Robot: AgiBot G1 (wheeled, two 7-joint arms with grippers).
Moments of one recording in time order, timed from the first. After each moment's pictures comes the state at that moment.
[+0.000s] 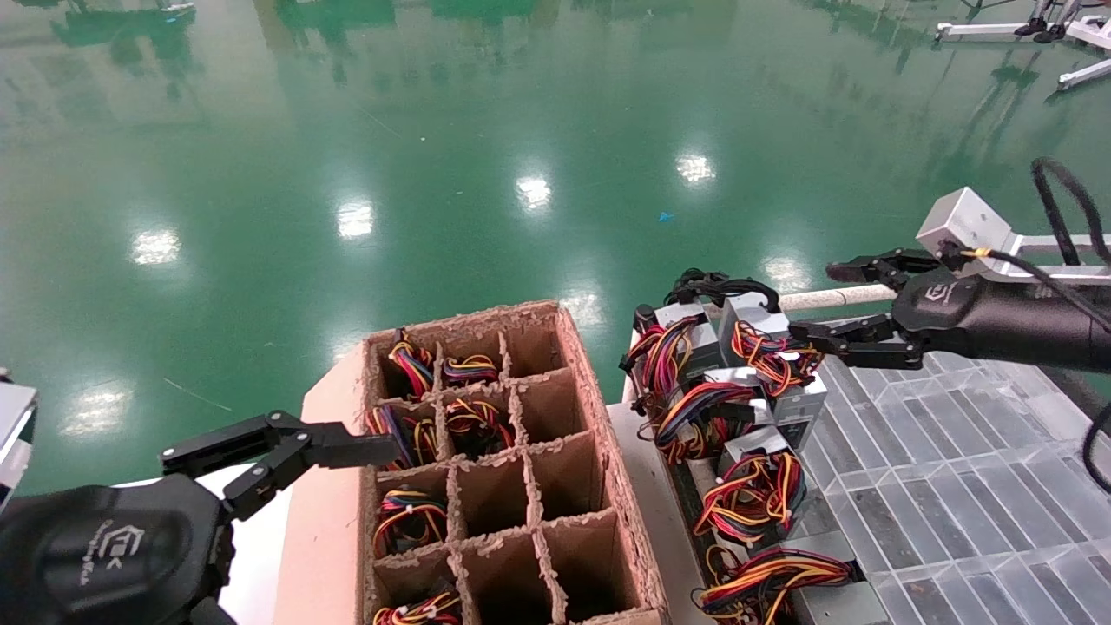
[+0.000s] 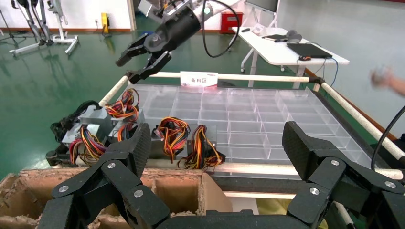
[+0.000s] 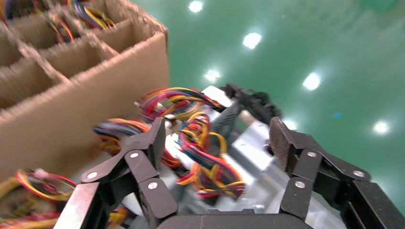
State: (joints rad) left arm -1.09 0.59 0.34 -1.27 0.69 1.47 -0.15; right arm 1.92 -0.88 -0.51 -0.02 -1.46 -1.36 -0.40
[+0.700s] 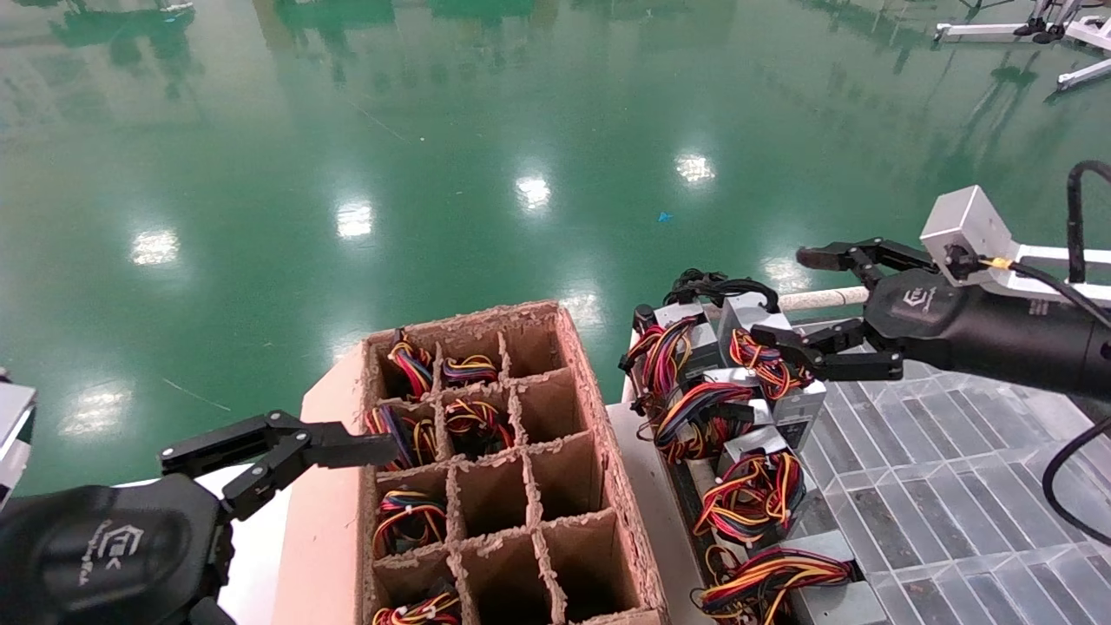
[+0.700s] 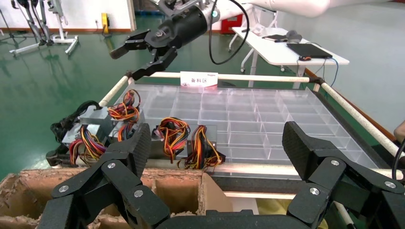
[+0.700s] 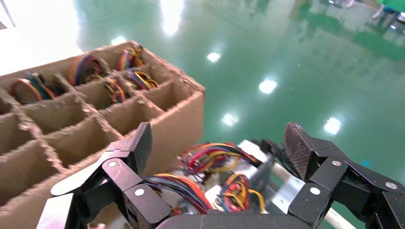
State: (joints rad) left arm -1.09 0.59 0.34 -1.27 0.69 1.47 -0.15; right arm 1.64 -0.79 -0.43 0.41 -1.21 -1.41 -0.19
